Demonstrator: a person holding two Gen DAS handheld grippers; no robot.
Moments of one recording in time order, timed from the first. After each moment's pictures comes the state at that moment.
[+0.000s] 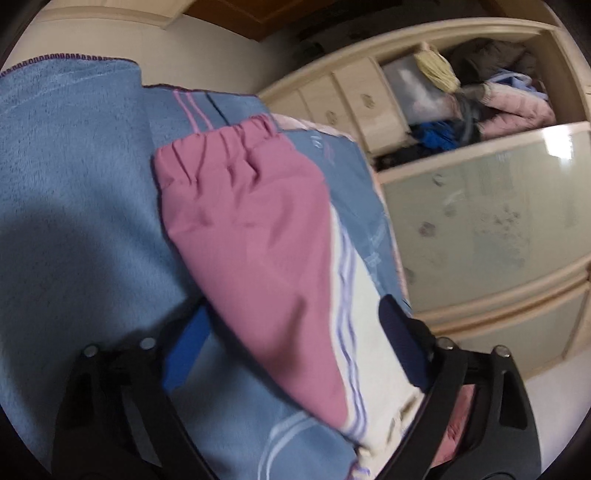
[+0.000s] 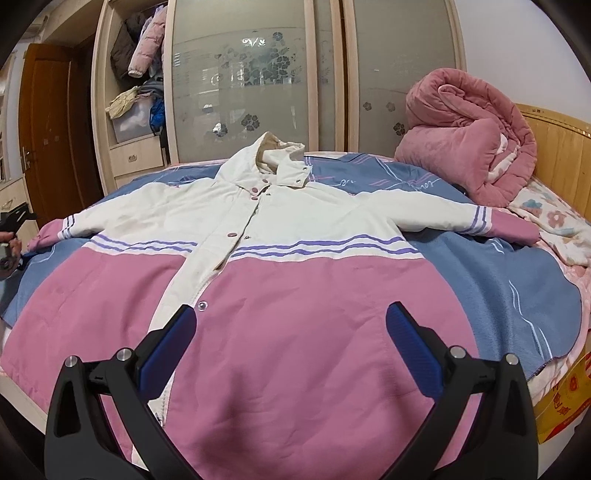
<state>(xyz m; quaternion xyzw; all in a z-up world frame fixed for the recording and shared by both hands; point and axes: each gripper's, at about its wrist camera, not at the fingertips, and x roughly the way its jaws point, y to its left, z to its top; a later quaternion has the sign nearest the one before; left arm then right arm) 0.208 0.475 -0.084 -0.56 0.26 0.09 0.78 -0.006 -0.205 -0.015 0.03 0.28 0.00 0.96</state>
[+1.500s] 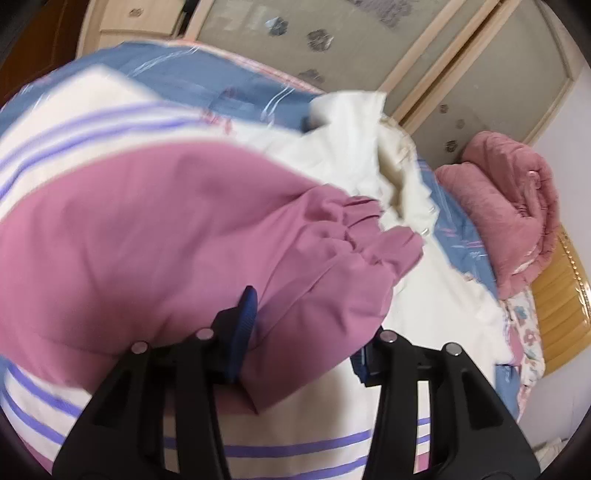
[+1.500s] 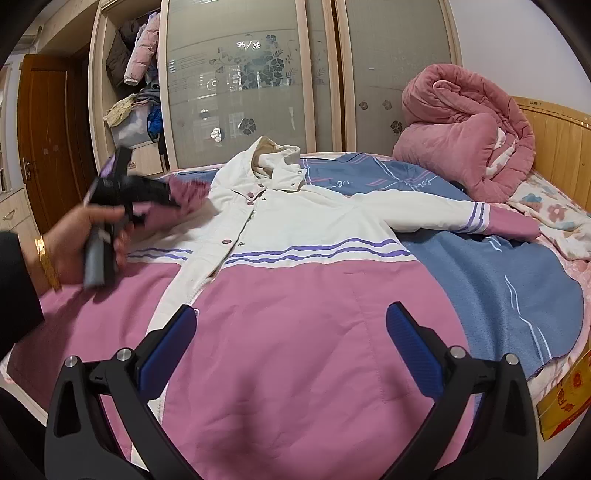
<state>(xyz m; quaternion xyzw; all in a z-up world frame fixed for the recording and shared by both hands) 0.319 0.062 -0.054 -0.22 0.41 -0.10 0.88 -0.008 -0.225 -0.010 0.05 0.28 0.00 0.96</state>
